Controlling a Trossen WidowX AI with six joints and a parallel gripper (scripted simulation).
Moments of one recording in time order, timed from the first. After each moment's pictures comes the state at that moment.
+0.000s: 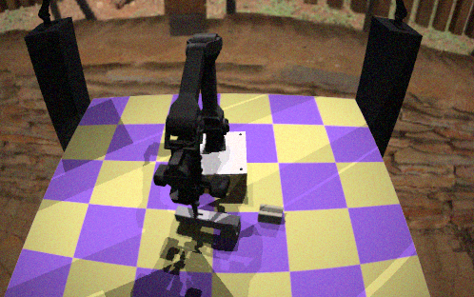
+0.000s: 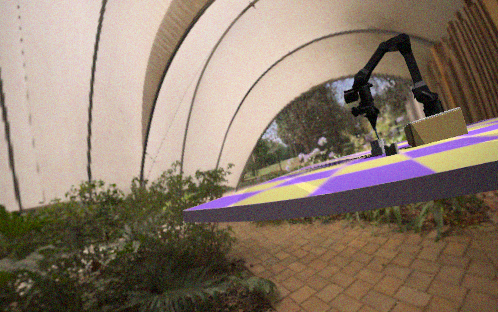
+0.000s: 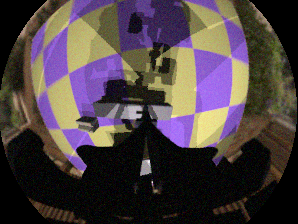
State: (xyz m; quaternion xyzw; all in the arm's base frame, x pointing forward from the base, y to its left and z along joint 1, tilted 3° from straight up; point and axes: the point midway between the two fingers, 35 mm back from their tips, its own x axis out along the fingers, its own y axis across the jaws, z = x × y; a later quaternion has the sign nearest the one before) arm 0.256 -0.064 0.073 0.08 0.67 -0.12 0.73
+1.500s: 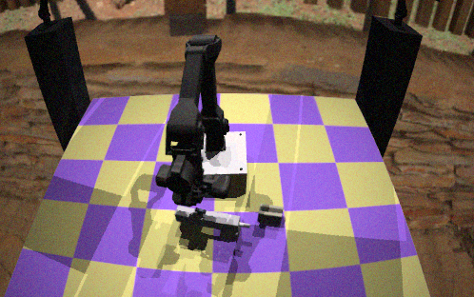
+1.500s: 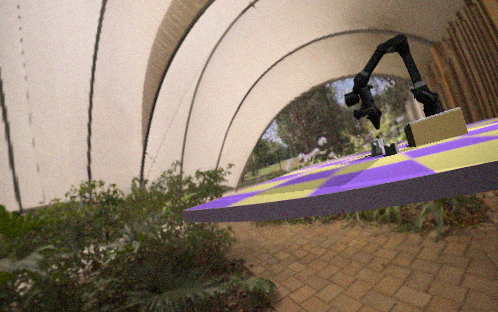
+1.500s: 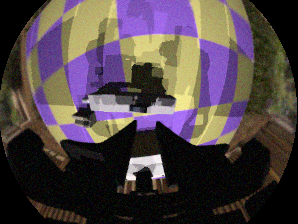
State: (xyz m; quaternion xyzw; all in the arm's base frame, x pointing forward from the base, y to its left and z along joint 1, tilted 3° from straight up) arm 0.247 -0.061 0.065 0.08 0.69 -0.12 0.71
